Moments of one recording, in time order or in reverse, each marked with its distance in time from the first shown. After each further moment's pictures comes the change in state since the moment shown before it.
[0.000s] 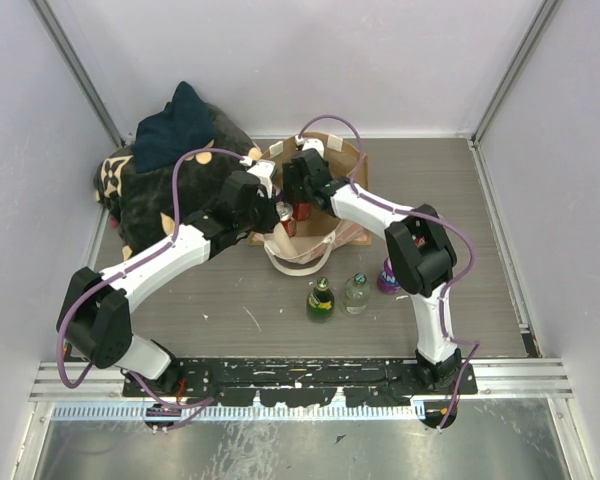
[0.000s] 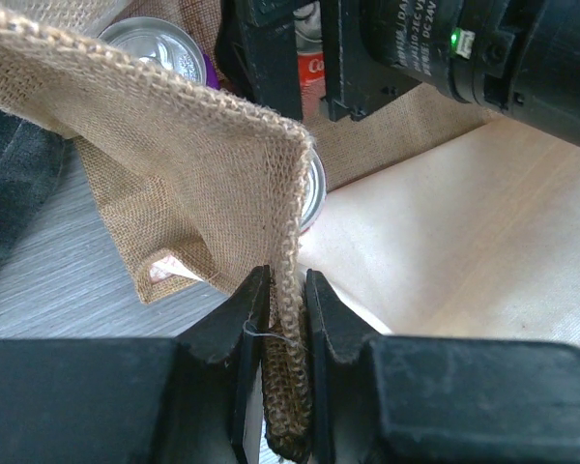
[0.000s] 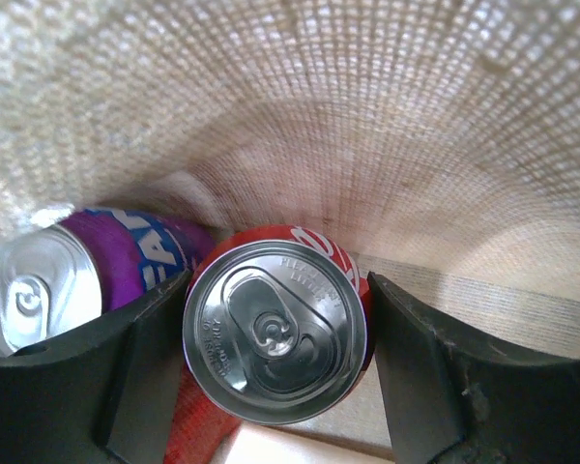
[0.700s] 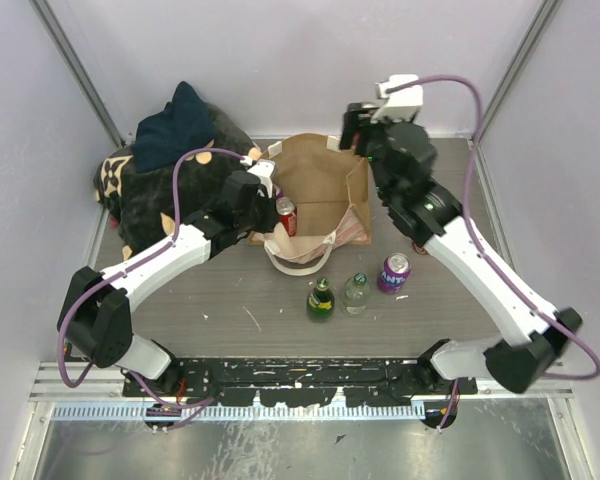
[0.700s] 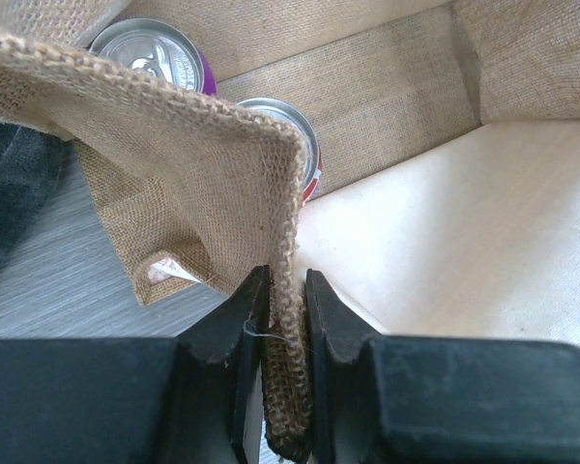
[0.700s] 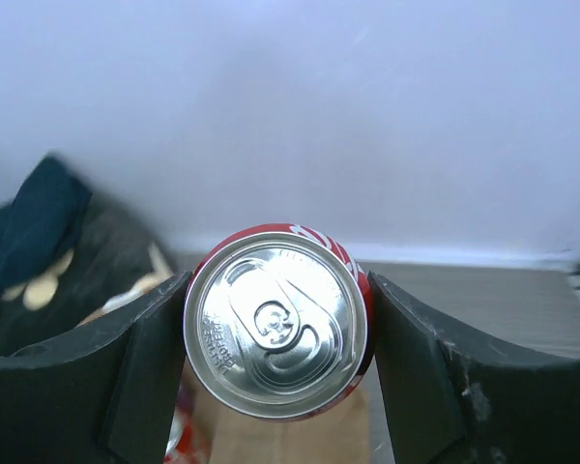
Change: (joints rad) left arm 0.000 0.003 0.001 0.007 0.001 0.000; right arm 0.012 -0.715 -0.108 0.057 0.217 -0.318
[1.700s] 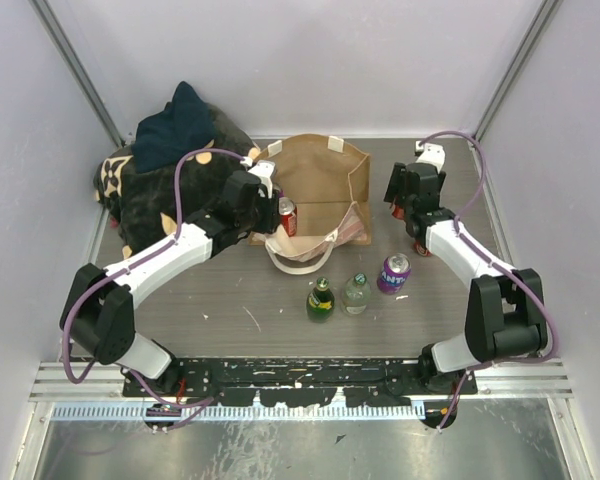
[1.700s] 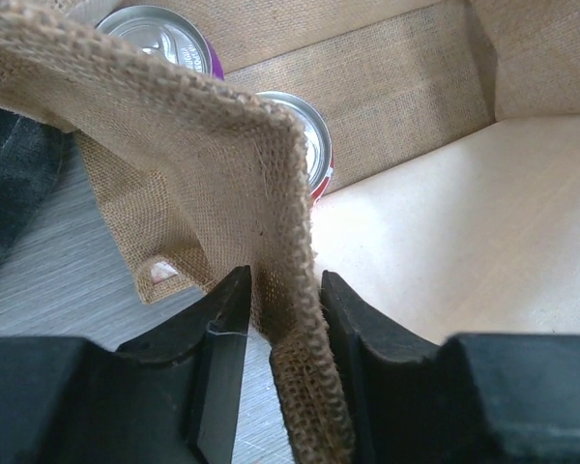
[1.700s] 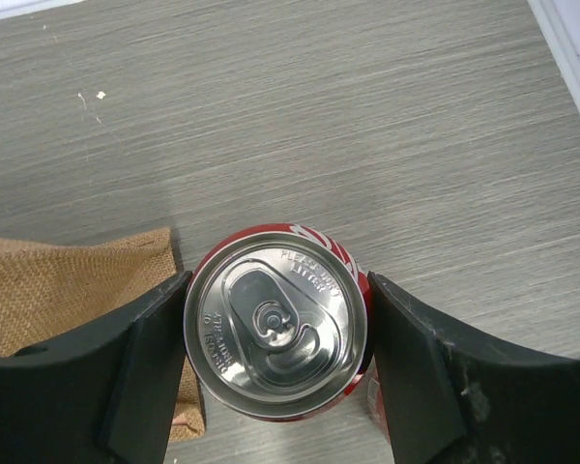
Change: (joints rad) left arm 0.003 0.017 0.000 0.001 0.001 -0.002; right arm -0.448 0.074 -0.554 0.151 -0.117 0.161
